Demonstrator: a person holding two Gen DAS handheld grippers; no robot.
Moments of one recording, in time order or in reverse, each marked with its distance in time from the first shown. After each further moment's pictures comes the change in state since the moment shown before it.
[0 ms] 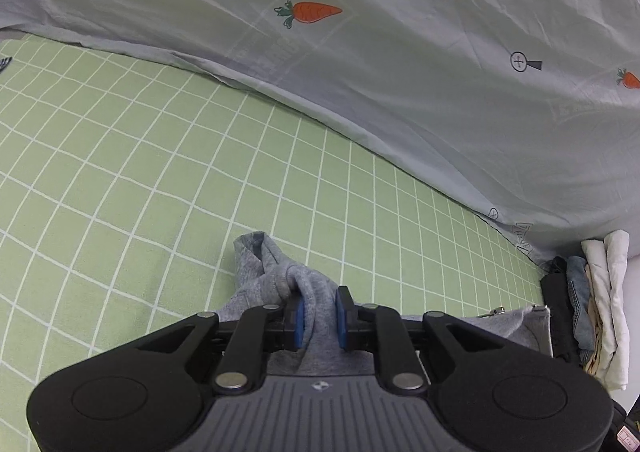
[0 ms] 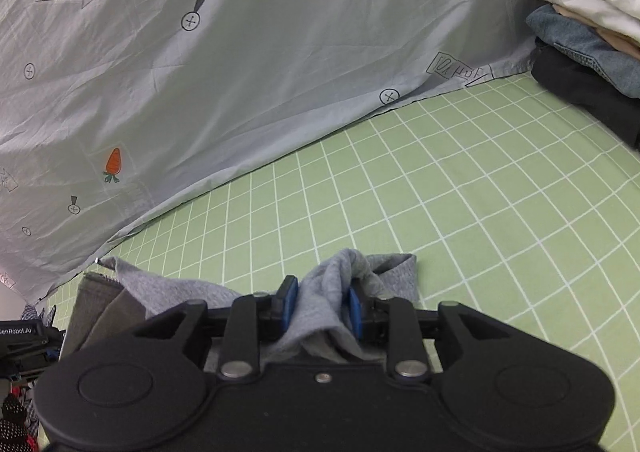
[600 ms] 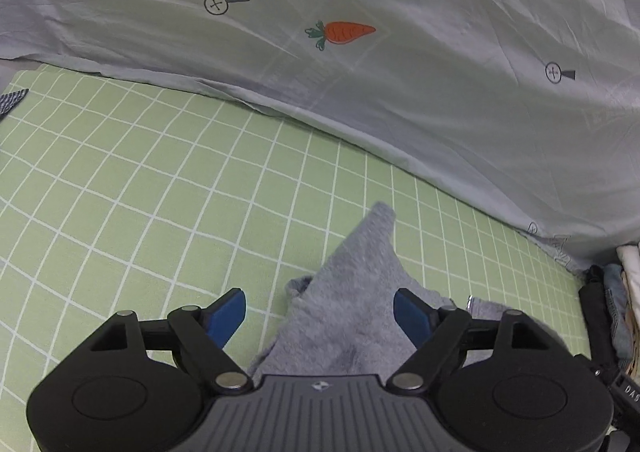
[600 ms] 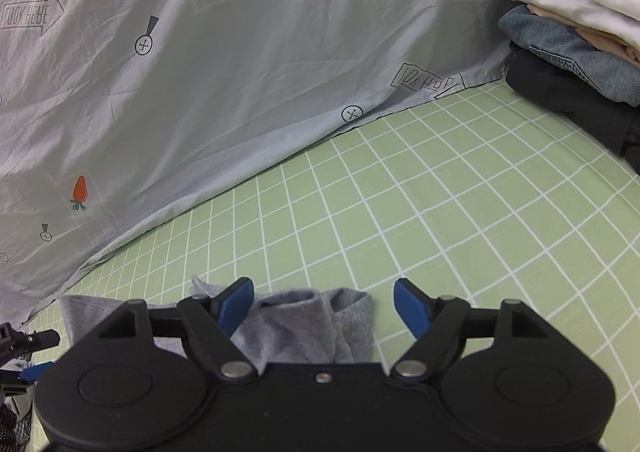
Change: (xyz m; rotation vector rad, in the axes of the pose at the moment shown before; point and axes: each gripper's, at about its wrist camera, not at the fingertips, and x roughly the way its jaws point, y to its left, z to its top) left arm 0.003 0.003 0.009 0.125 -0.028 0.133; right arm 0.000 -0.031 0.009 0.033 -0.055 -0.025
